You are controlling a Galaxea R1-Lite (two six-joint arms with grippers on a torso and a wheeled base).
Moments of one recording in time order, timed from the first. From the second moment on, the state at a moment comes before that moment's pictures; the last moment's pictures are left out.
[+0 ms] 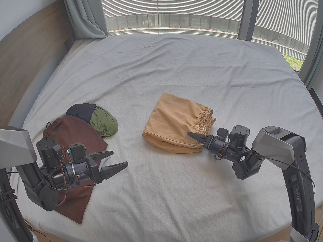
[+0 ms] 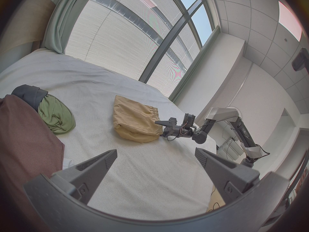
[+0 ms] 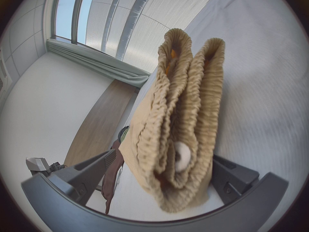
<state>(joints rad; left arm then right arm) -0.17 2.07 -0.32 -1.55 -0.74 -0.19 0.27 2.64 -1.24 -1.30 0.57 0.78</state>
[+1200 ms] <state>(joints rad) -0.17 2.06 -0.33 -1.55 -0.74 -0.19 0.32 2.29 -1.02 -1.34 0.57 0.71</state>
